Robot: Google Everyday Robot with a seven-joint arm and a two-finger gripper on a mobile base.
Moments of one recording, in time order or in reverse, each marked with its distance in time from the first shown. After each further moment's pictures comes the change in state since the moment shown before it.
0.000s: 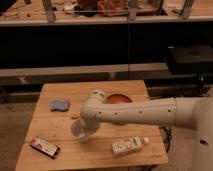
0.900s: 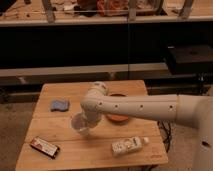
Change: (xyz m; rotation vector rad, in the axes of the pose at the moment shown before) arm 0.025 -0.001 -0.023 0.001 0.004 -0.015
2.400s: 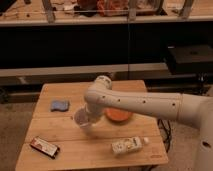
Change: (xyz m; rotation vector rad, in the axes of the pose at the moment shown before) arm 0.022 0.010 -0.011 0.003 -0.003 -0.014
